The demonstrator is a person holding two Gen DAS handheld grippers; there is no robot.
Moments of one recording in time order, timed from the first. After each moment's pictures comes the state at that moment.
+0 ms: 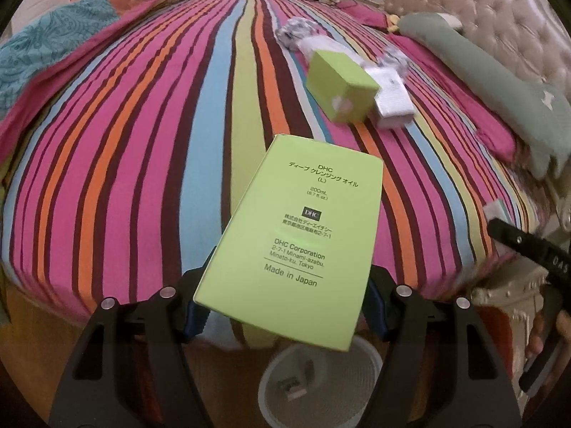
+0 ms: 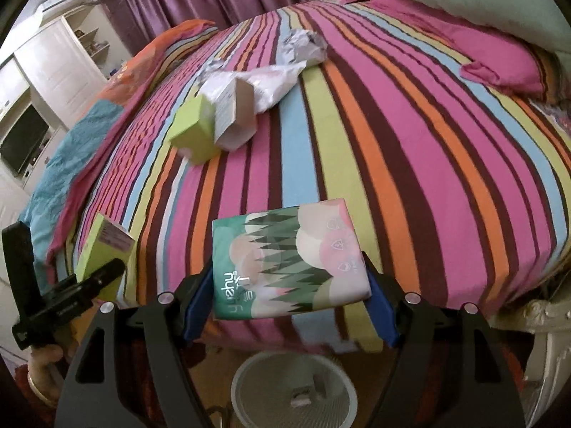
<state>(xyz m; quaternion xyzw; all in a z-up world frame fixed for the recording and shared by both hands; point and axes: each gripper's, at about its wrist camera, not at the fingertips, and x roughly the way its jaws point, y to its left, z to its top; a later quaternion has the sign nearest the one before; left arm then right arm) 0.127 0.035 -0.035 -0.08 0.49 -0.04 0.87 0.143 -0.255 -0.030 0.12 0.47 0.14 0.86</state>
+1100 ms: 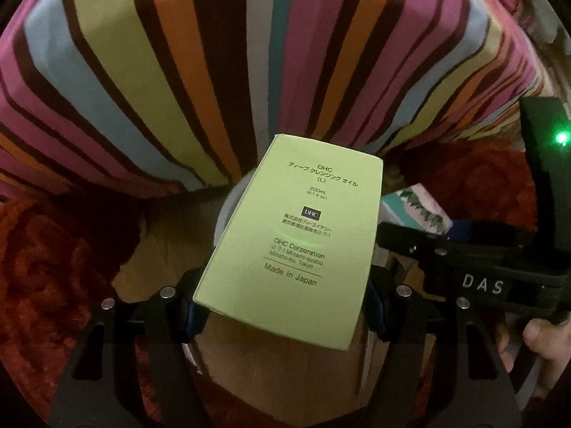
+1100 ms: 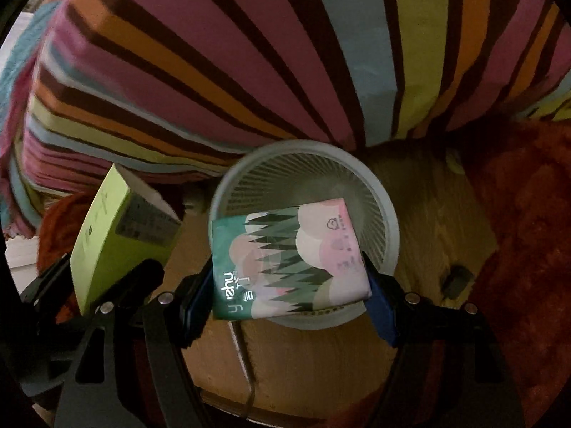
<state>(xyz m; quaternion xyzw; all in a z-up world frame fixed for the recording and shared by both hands) 0.032 -0.048 -0.168 -0.03 0.69 -0.09 0.72 0.080 -0.202 -0.193 0.12 0.72 0.10 0.68</state>
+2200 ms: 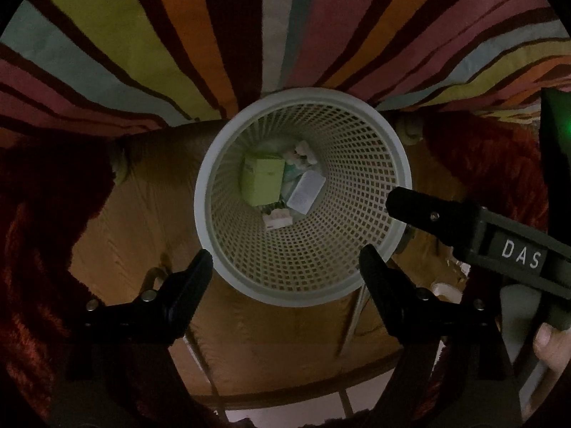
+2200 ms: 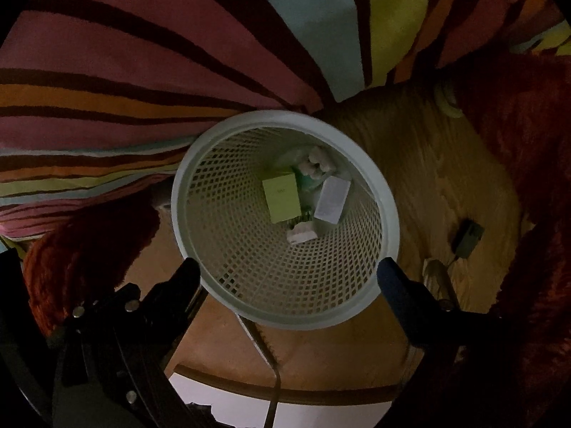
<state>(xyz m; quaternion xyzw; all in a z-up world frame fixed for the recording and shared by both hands) 0.043 -0.045 -0.238 -0.07 0.77 -0.07 0.63 0.075 -0.220 -0.254 0.17 0.77 0.03 0.62</state>
